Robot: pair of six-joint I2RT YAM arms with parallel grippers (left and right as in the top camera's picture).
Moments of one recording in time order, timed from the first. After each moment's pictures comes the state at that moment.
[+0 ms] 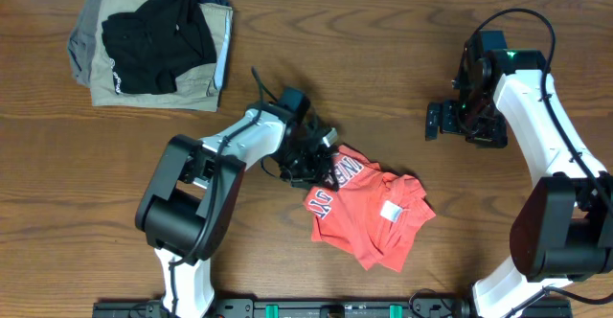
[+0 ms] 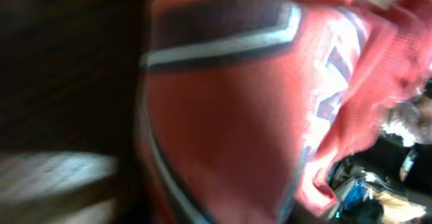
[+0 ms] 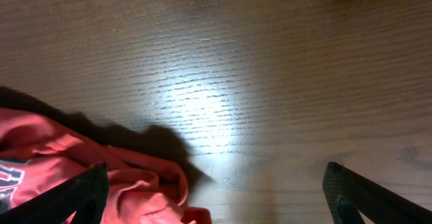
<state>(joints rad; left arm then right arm) -0.46 2.01 1.18 -0.77 0.75 -0.16 0.03 1.82 1.44 -1.22 -0.04 0.20</state>
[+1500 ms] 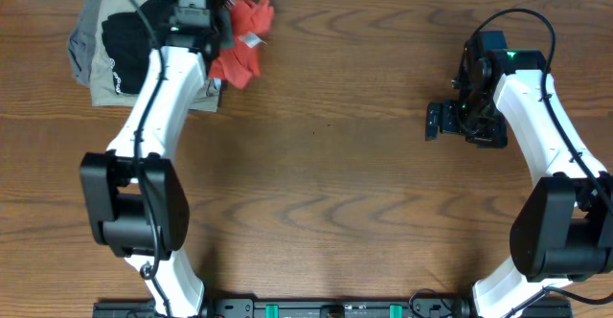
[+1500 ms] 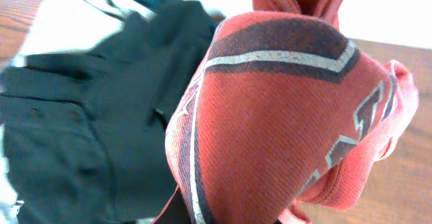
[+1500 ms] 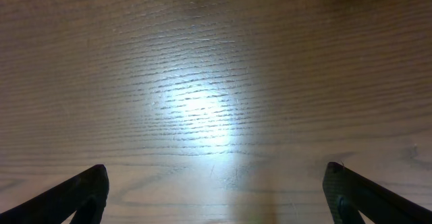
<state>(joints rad) -0.10 1.94 1.66 -0.52 -0.27 -0.20 0.03 1.82 1.44 -1.22 -0.04 0.20</state>
